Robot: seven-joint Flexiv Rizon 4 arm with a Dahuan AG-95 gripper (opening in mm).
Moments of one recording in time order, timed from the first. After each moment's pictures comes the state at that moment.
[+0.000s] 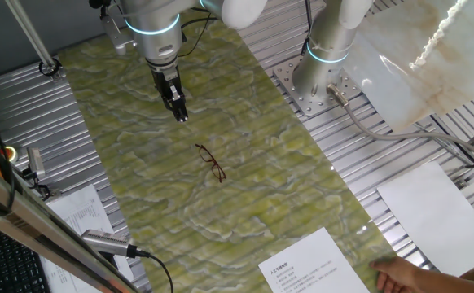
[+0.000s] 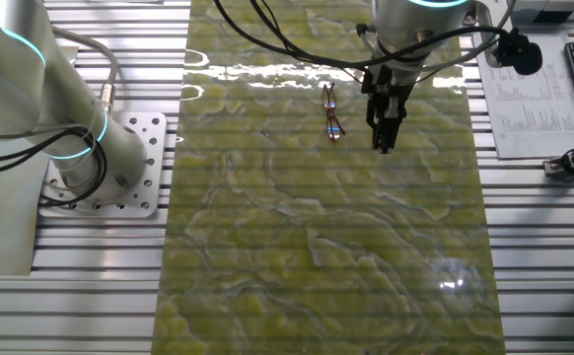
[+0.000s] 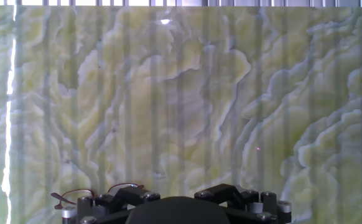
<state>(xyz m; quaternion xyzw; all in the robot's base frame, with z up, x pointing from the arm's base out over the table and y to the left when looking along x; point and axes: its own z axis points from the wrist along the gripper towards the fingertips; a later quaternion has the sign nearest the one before) 0.500 0.000 0.170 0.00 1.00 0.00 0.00</state>
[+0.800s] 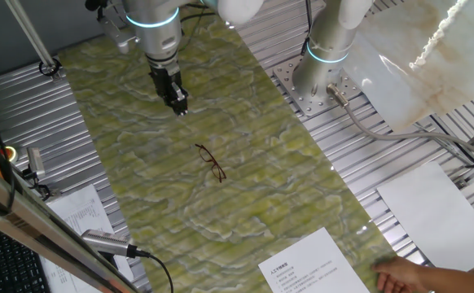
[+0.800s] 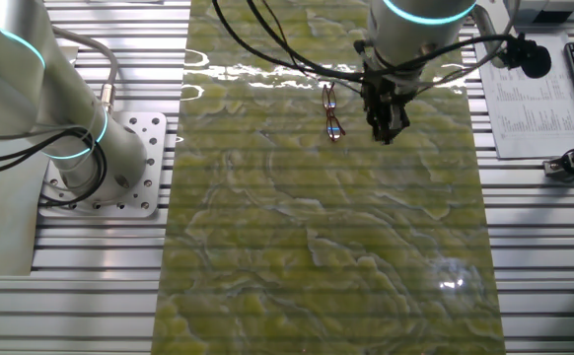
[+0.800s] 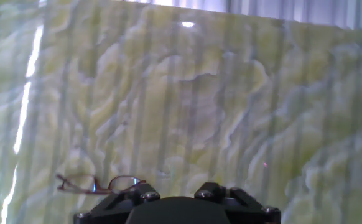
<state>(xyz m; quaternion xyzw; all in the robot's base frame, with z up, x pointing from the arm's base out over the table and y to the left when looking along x) 0.499 -0.001 0.170 -0.12 0.99 0.03 0.01</state>
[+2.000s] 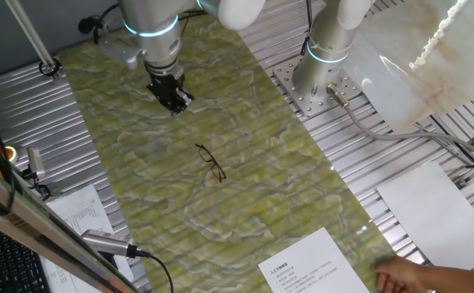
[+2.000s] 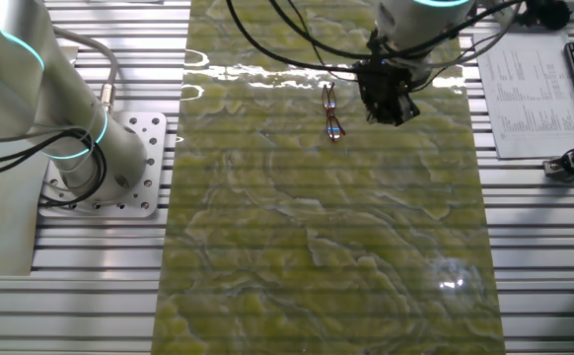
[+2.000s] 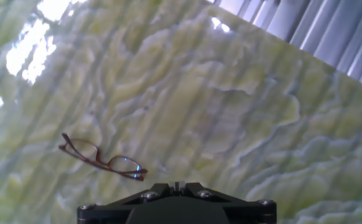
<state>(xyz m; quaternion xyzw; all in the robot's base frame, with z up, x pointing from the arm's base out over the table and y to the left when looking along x) 0.500 0.011 0.166 -0.27 0.96 0.01 -0.02</state>
